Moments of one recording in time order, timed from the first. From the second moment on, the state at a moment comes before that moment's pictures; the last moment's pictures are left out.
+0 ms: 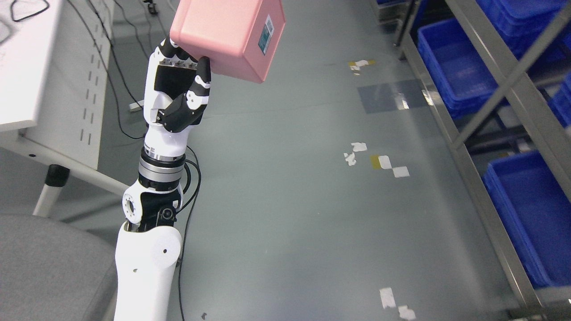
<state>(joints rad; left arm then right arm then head) -0.41 0.00 -0.12 -1.61 0.74 -0.37 -0.64 0.00 0.00 0.00 0.00 0.00 -0.06 -0.01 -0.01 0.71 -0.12</state>
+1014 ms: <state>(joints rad) -0.30 0.00 -0.12 -1.62 0.74 -0.37 -0.65 0.00 0.00 0.00 0.00 0.00 -0.06 -0.01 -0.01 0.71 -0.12</state>
